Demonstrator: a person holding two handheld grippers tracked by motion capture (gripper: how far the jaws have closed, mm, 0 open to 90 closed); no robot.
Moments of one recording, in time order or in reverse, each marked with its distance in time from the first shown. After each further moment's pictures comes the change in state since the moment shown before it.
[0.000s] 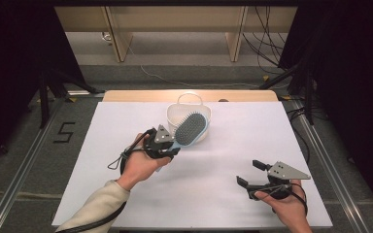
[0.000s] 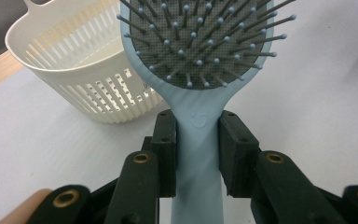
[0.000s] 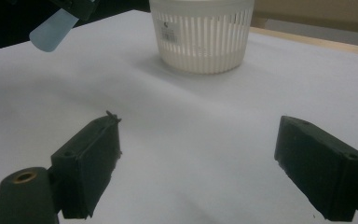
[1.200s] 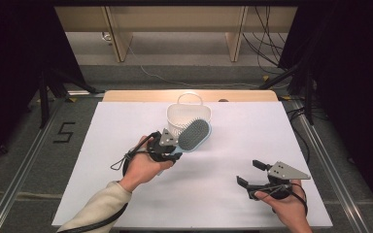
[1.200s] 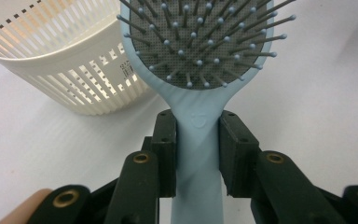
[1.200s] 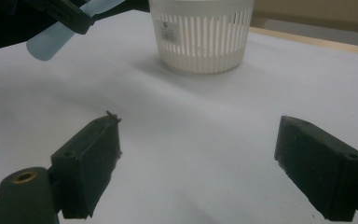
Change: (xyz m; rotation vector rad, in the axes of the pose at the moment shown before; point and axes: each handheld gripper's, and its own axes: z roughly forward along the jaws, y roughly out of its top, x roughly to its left) left arm -0.007 -0.002 0.007 0.058 -0.030 0.036; right arm 0.000 0.000 0.000 0.001 -0.003 0.000
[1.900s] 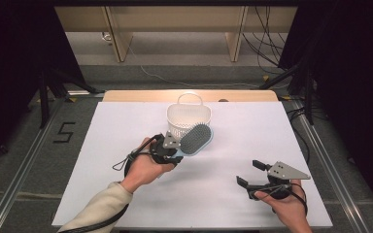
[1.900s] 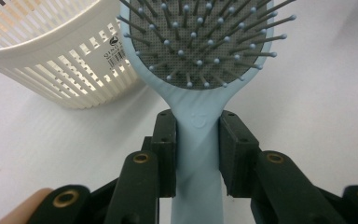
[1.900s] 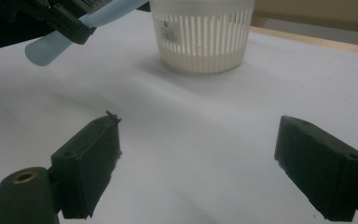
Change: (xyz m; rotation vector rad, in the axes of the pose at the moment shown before) left arm -0.005 -0.002 0.005 0.045 -0.016 0.027; right arm 0.000 0.000 0.000 0.001 0.002 -0.002
